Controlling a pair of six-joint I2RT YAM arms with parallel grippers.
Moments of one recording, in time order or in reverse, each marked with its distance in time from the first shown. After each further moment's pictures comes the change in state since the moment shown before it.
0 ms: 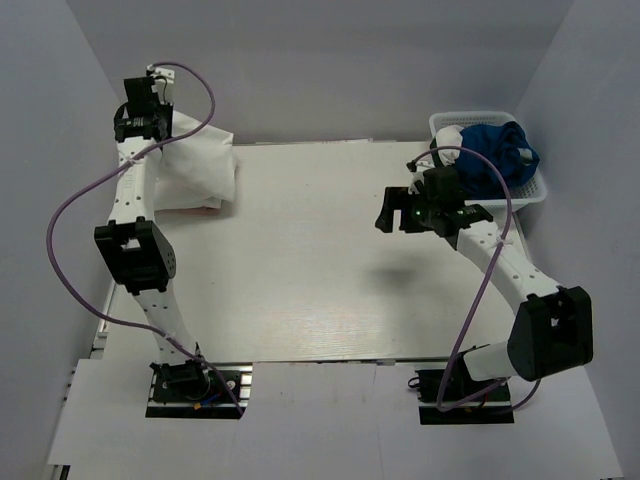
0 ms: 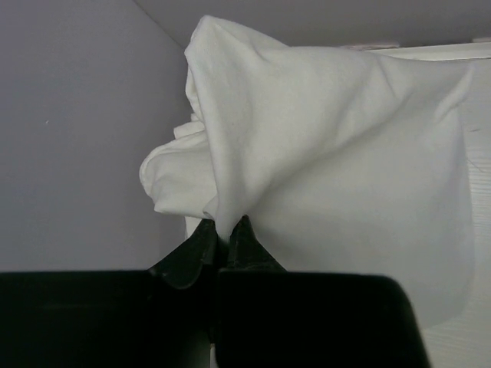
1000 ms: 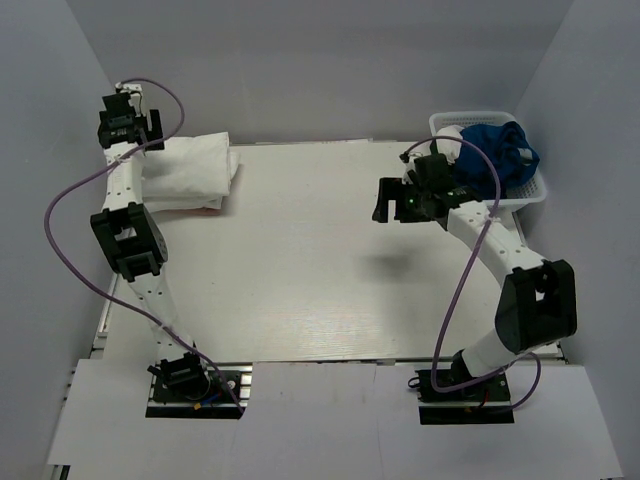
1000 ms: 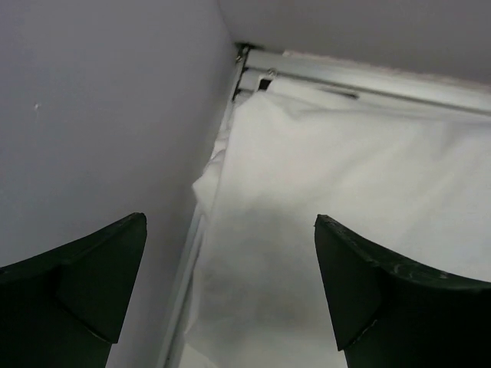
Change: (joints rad) left arm 0.164 0.240 0.051 0.165 0.036 -0.076; right arm 0.000 0.177 0.161 -0.085 0.021 -0.008
